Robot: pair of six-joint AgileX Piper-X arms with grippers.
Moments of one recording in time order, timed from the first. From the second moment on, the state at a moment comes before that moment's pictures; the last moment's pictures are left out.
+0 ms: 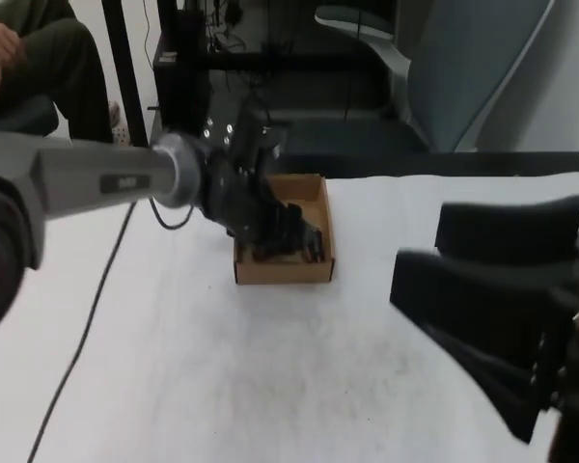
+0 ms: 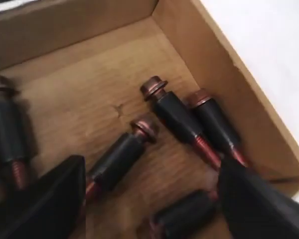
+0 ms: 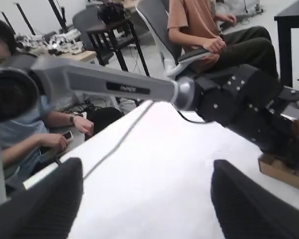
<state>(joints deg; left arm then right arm) -24.7 118.3 -80.9 18.0 13.2 -0.8 61.0 34.8 -39.3 19.4 7.9 19.6</state>
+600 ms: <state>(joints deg) -24.5 45.8 -56.6 28.4 8.7 16.9 61.0 24.8 -39.9 36.2 34.5 4.6</state>
